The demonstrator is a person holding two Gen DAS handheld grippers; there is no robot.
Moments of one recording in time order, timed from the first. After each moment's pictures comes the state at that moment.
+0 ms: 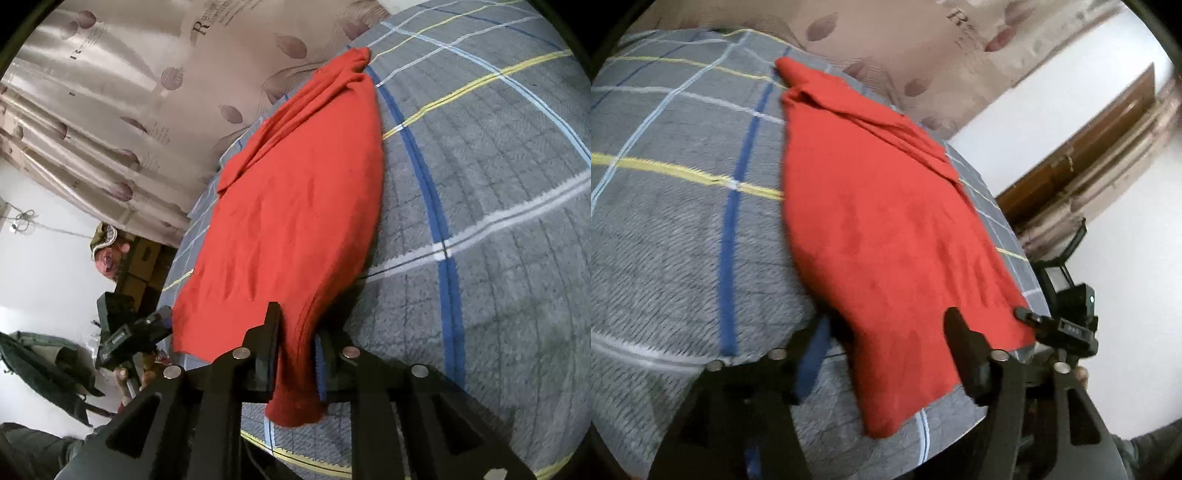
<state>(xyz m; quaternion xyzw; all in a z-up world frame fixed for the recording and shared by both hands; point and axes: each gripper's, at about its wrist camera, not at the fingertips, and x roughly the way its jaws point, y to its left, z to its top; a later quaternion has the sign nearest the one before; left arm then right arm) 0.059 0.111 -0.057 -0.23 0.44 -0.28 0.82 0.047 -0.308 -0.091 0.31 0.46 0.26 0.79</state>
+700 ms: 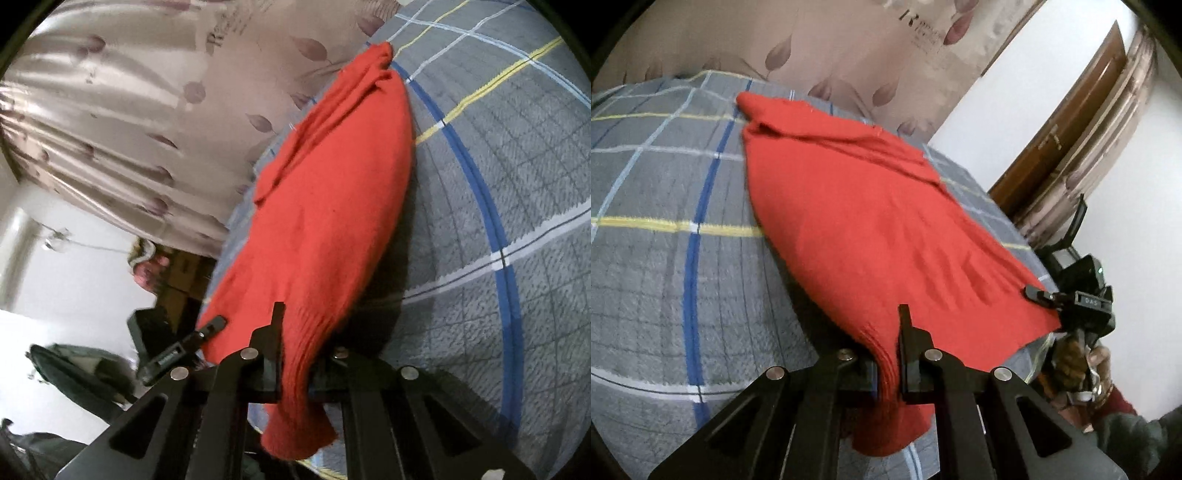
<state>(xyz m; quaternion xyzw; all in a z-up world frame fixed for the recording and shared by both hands) 0.052 0.085 -0.042 -0.17 0.40 -0.28 0.86 0.051 -0.307 -0.086 0.39 0.42 0.31 0.76</state>
